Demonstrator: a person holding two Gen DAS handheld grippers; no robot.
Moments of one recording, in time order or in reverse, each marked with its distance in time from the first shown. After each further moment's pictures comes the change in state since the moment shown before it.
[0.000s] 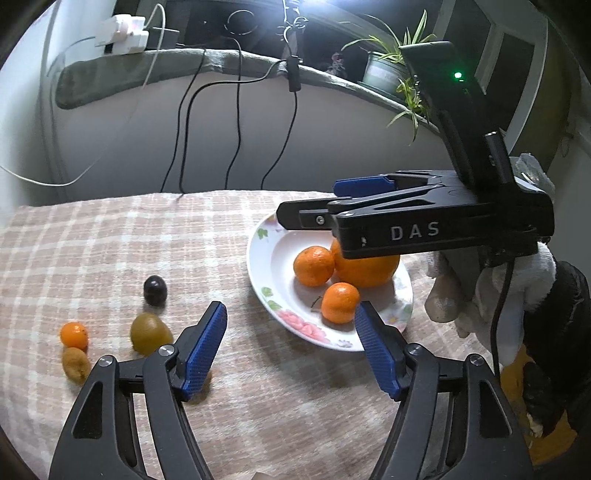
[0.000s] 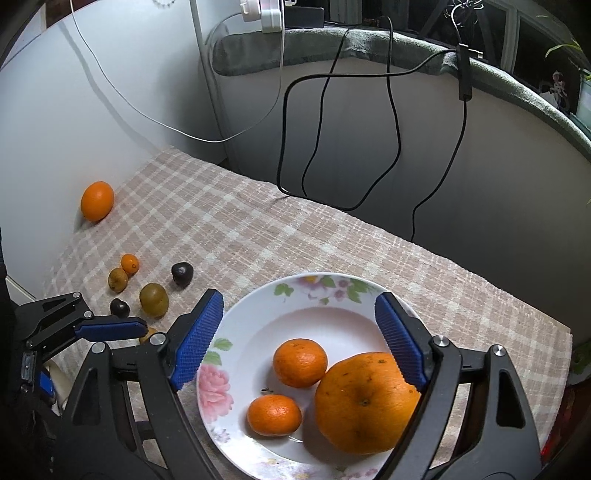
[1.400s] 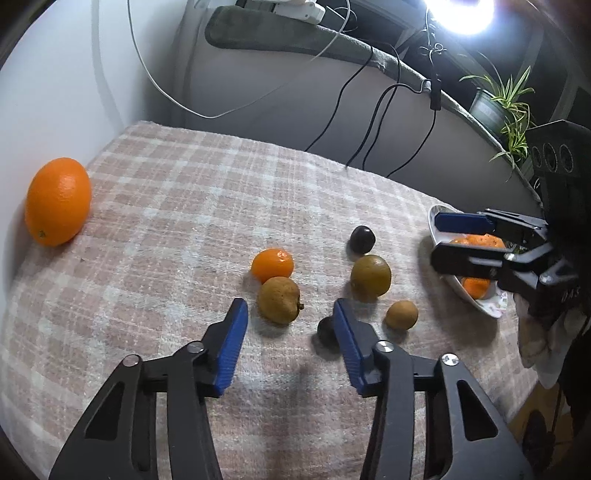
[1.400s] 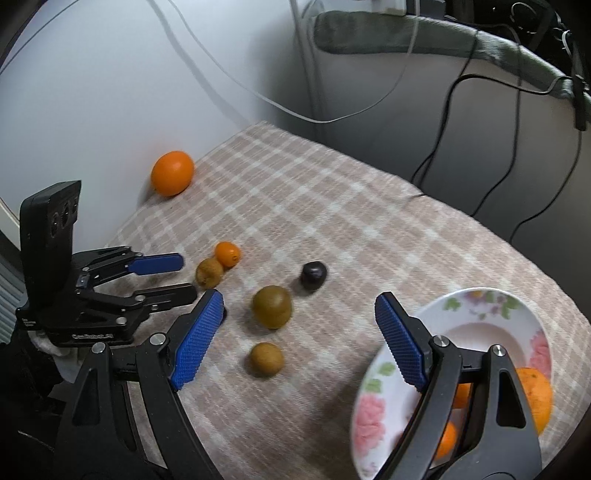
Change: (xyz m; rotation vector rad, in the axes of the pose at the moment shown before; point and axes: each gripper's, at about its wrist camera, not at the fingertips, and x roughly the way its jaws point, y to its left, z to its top) left arm -0.040 0.138 -0.046 -0.240 0.022 0.178; right arm 0.033 0.103 0.001 -0.108 0.062 0.228
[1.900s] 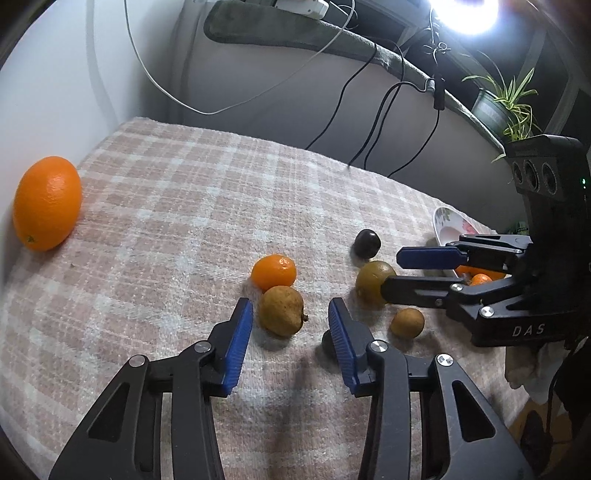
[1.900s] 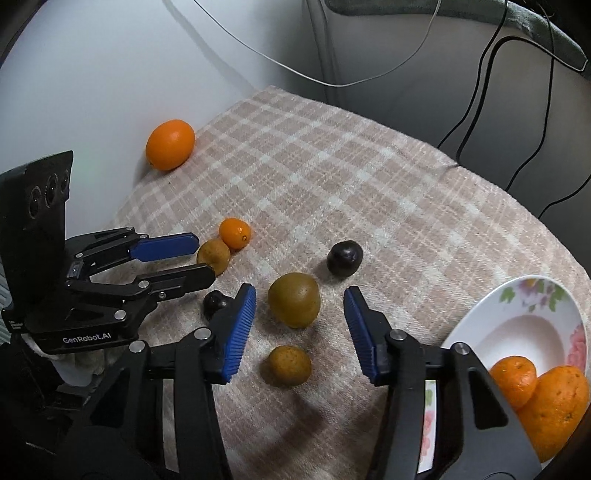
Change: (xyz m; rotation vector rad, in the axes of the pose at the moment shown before) left arm 0.010 0.006 0.006 -0.011 0.012 -0.011; right arm 0.040 0.008 -0.002 0.013 0.100 0.014
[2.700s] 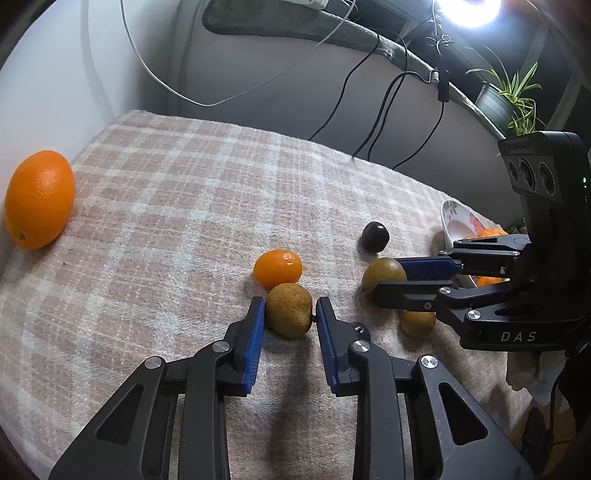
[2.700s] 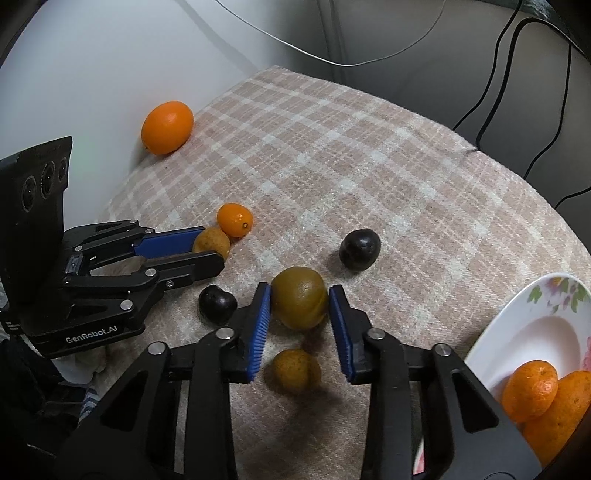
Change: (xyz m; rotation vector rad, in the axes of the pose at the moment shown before) left arm 0.010 0.001 0.001 0.008 0.020 0.005; right arm 0.019 0.005 0.003 -0.005 0.052 0.016
